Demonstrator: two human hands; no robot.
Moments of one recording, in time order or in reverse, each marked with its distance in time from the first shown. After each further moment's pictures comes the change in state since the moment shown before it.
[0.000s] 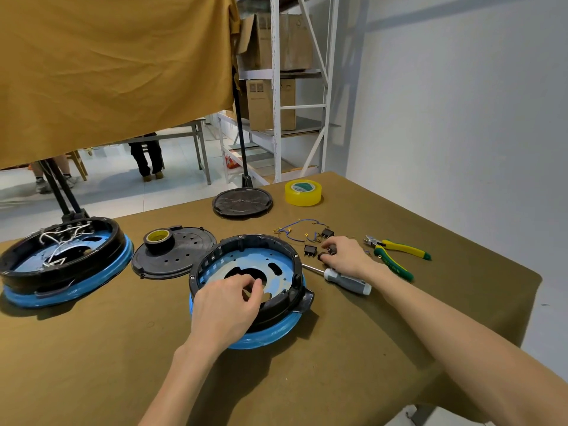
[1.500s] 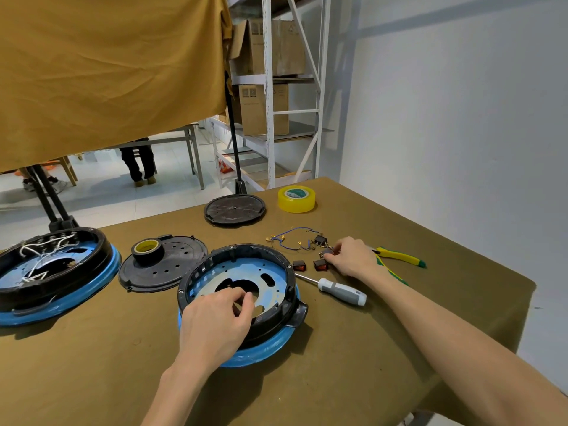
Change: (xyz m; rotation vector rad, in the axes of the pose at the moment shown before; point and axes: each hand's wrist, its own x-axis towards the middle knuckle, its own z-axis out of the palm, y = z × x) left_hand 0.000 0.003 -0.002 -0.002 -0.015 -0.023; right_hand 0.014 0.010 -0.018 -0.223 0.084 0.215
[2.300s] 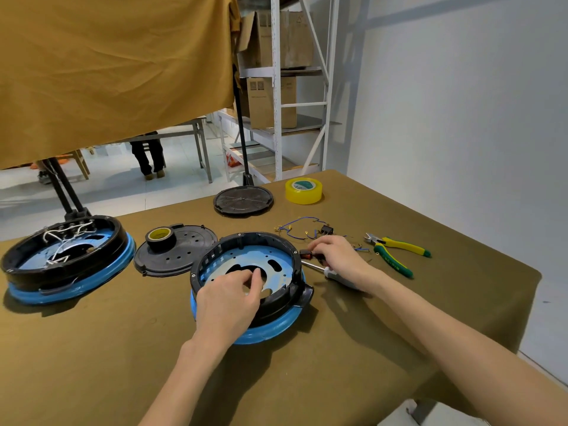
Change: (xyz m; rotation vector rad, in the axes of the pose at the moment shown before) left_hand -0.001 0.007 0.000 -0.060 0.002 -0.053; right_hand -0.077 -0.053 -0.010 0.700 -0.168 -0.115
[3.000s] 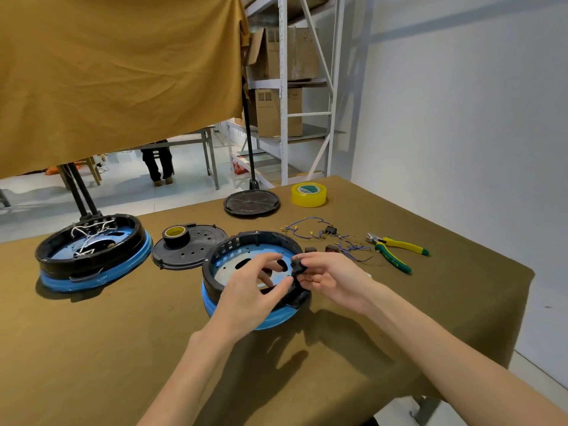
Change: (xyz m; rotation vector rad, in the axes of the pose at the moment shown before) left_hand -0.020 0.016 -0.029 -0.496 -0.167 0.101; right_hand -0.082 -0.030 0.023 0.787 -0.254 0.163
